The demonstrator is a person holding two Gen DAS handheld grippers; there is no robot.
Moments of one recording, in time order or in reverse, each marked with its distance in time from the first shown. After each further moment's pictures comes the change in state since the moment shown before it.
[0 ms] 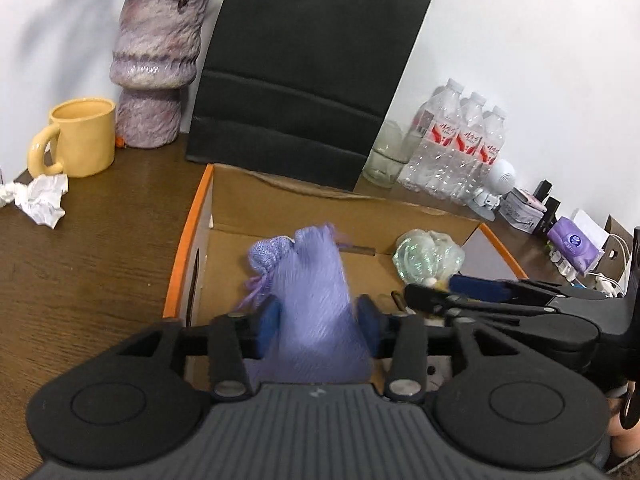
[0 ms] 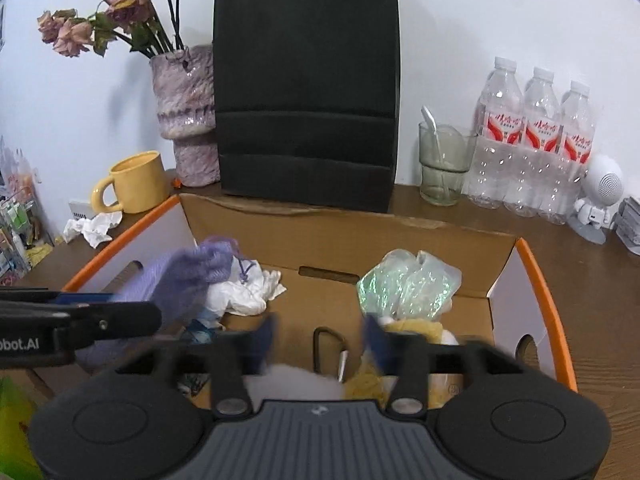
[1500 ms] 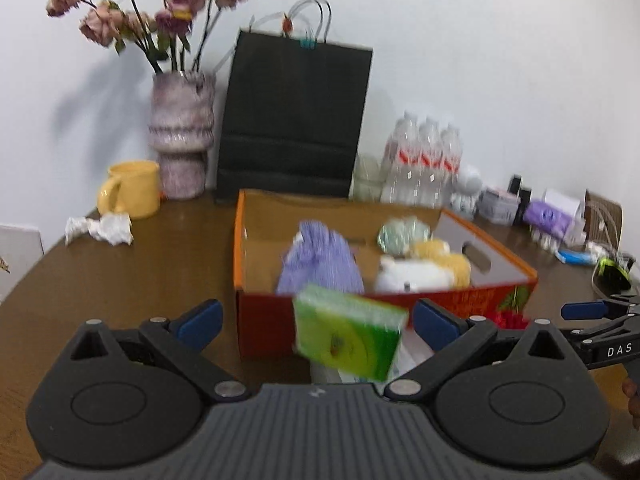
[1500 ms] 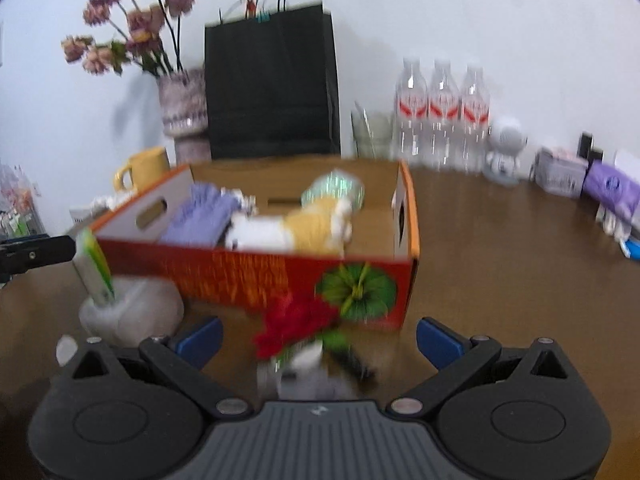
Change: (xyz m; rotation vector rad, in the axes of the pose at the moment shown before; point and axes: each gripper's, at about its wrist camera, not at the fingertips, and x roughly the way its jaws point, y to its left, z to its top) left arm -0.111 -0.009 -0.095 0.170 -0.168 0.042; right arm -0.142 -0.034 -0.124 0.070 -0.019 -0.049
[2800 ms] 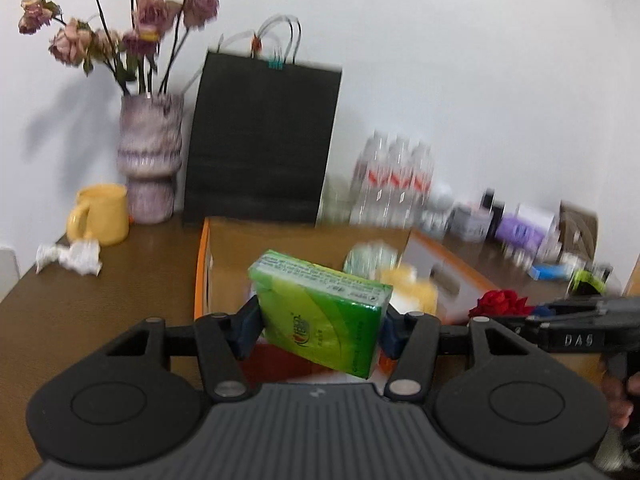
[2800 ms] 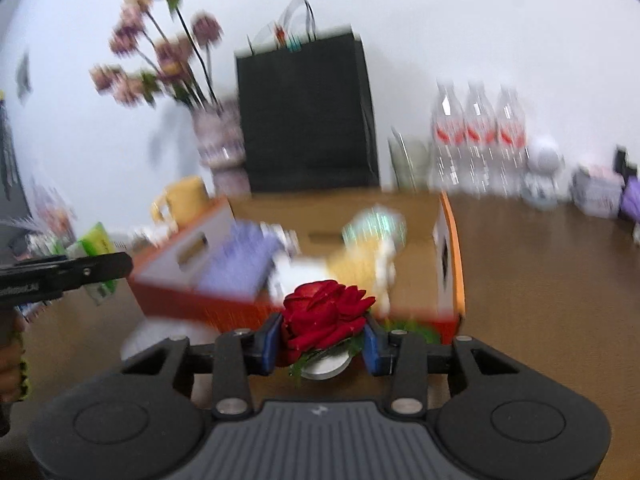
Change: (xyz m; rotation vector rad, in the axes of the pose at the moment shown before) left arm -0.002 -0.003 0.049 -0.025 -0.086 -0.105; right arm -0.007 0.003 0.043 0.000 -0.120 0.152
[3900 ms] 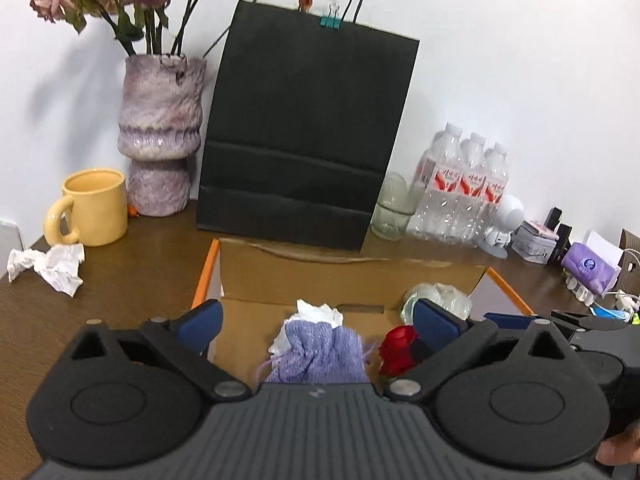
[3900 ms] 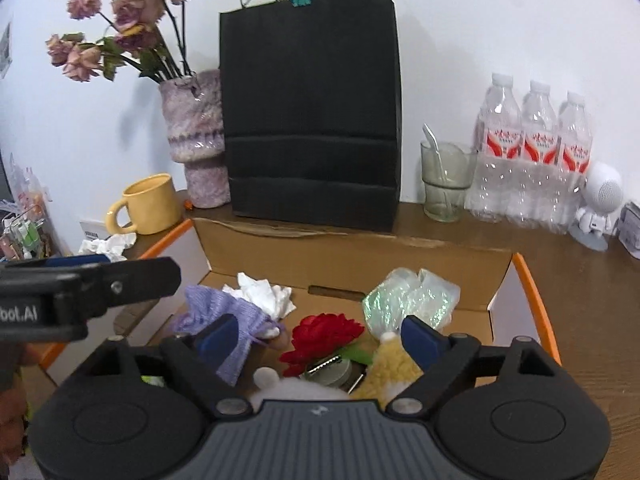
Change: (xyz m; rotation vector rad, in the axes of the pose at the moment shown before) left arm 0.123 0.018 0.031 -0.068 0.099 0.156; right arm 0.148 0.021 0.063 -0.048 0.104 -0.053
